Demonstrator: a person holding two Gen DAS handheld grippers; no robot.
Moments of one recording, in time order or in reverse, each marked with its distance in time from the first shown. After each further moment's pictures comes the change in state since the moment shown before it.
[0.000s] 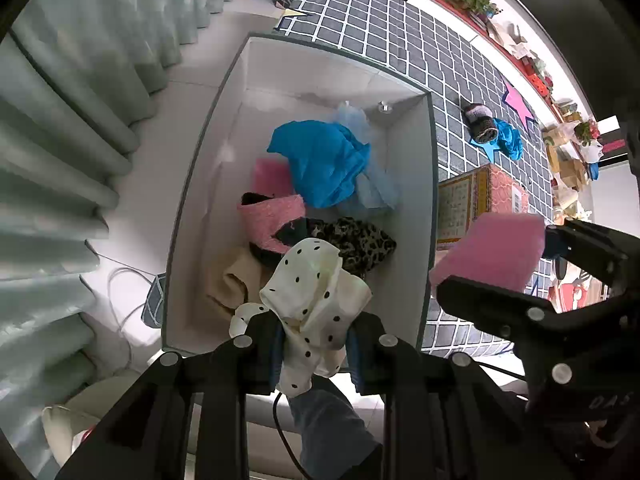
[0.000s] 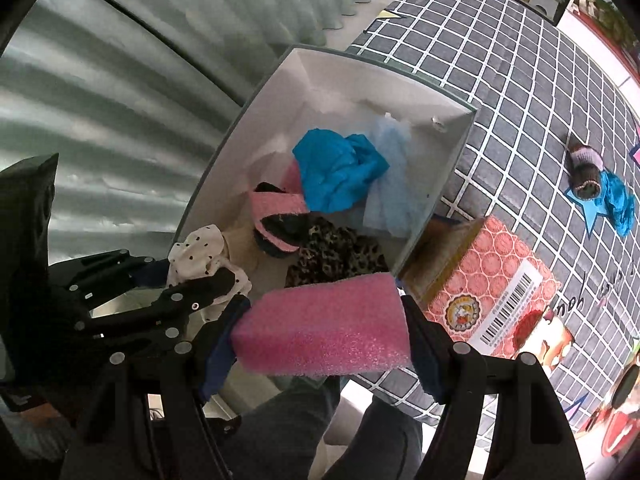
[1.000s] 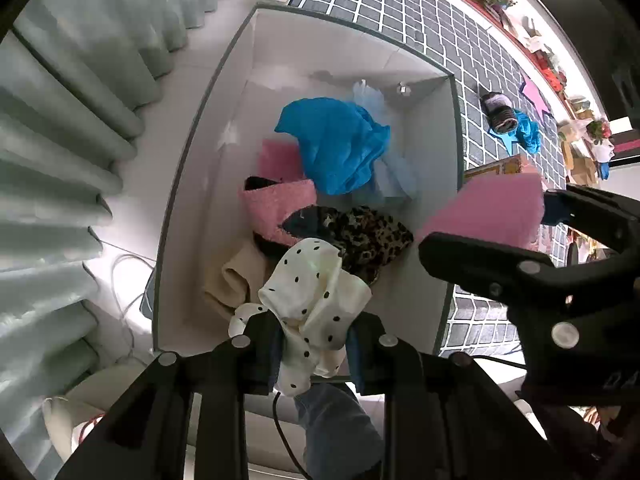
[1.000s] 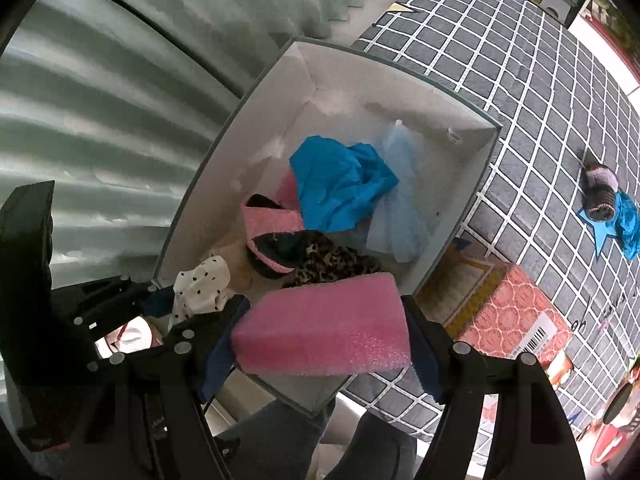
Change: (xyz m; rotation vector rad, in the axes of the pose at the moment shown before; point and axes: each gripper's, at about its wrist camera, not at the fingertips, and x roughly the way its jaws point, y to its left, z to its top) left arm 0.026 0.002 0.004 -0.025 0.057 0.030; right arm 0.025 0.001 0.025 -0.029 0.035 -0.007
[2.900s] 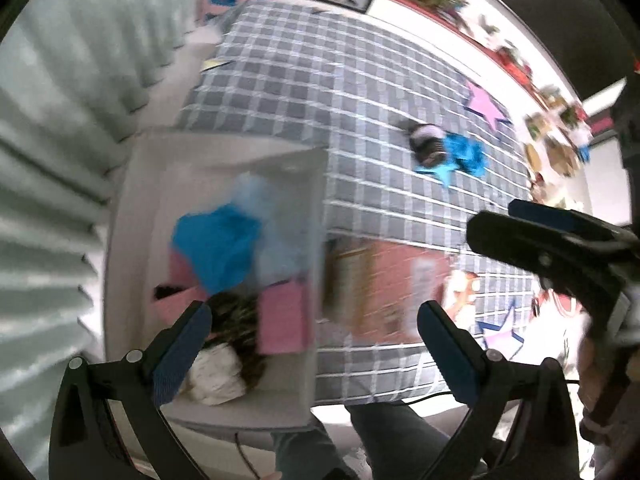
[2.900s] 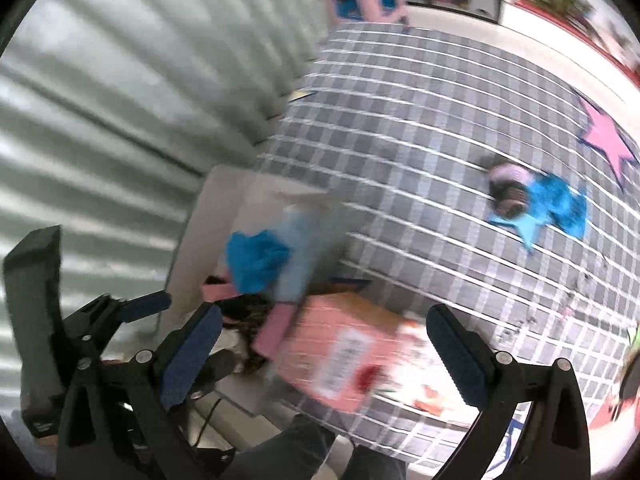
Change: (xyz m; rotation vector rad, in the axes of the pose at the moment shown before) left arm -0.040 -0.129 0.064 0.143 -0.097 -0.031; right arm -0.095 -0.139 -0.036 0.229 -0.252 0.045
